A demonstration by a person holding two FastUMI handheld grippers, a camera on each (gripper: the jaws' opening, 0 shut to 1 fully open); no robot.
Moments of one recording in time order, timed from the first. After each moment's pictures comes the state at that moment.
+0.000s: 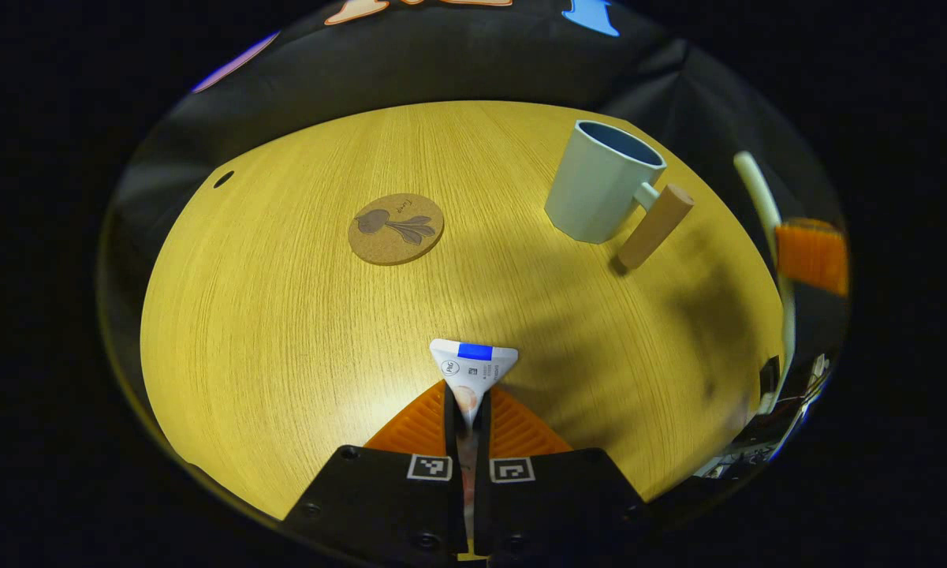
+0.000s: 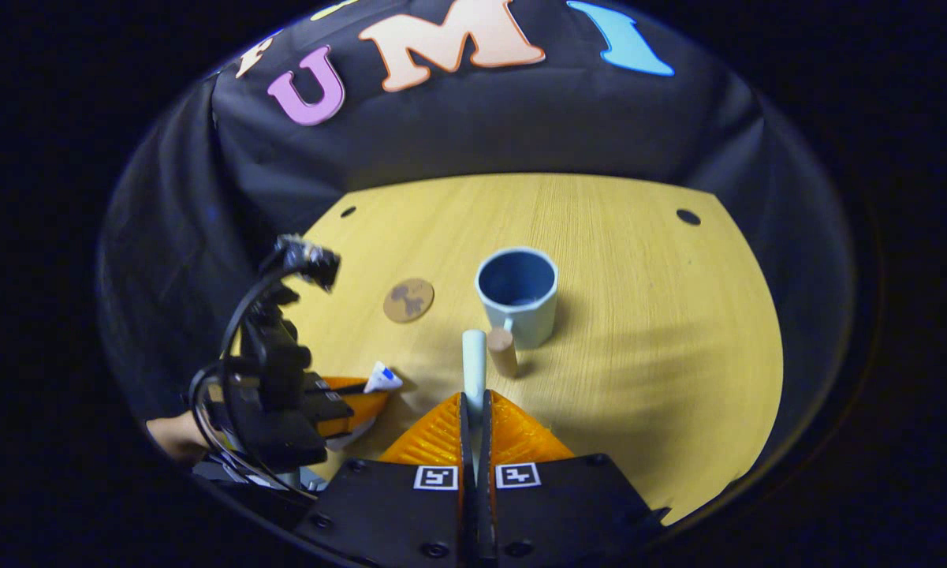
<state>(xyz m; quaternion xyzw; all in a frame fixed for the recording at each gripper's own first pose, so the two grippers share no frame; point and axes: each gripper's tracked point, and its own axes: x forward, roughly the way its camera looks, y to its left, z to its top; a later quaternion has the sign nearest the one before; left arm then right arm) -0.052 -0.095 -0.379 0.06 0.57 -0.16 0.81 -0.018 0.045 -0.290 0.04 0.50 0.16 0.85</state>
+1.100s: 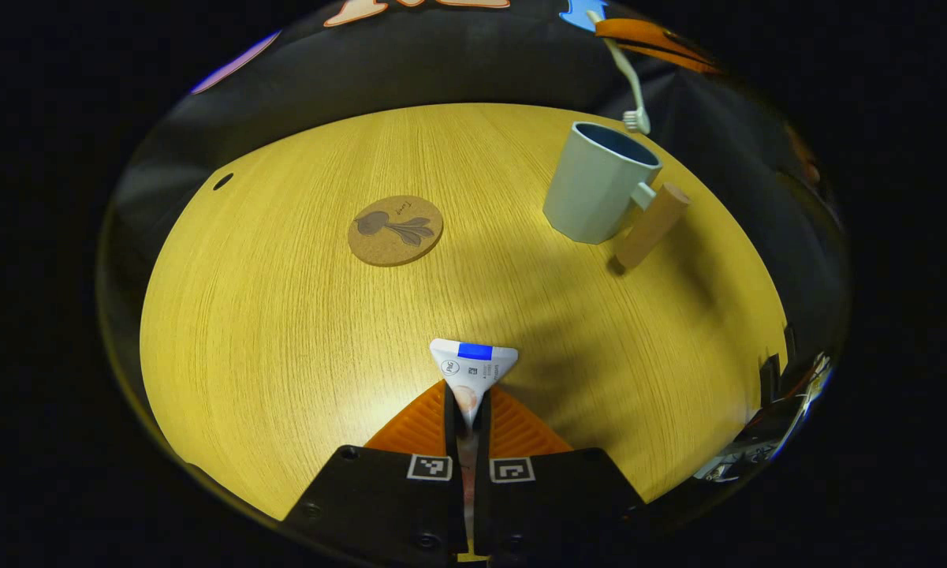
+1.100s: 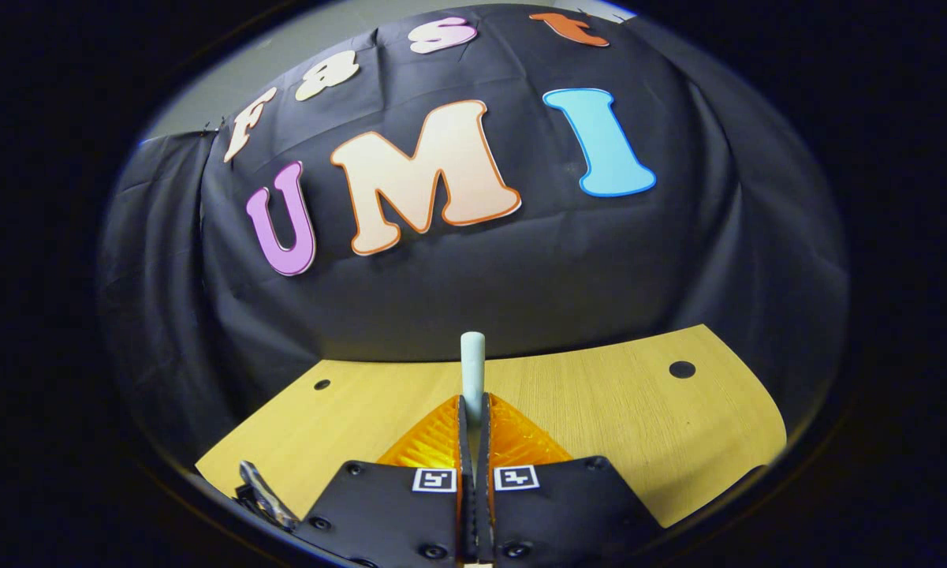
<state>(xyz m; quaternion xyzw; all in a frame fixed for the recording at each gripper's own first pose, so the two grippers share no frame) -0.051 -0.096 -0.378 0.06 0.57 -0.16 0.81 0.172 0.061 -0.262 0.09 0.25 0.10 0.96</state>
